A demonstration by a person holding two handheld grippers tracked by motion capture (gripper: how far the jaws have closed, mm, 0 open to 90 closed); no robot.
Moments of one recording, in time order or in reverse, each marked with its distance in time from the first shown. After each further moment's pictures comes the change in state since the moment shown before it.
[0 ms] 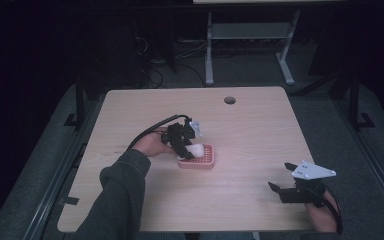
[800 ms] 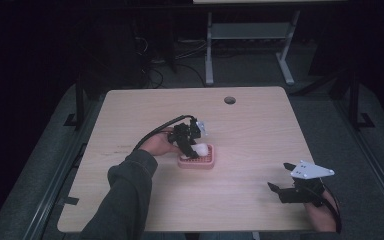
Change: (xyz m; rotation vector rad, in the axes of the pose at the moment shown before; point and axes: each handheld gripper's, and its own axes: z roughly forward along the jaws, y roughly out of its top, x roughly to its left) left arm 0.012 0.008 0.022 0.017 -0.005 -0.022; right arm 0.000 0.000 0.003 0.011 0.010 -0.007
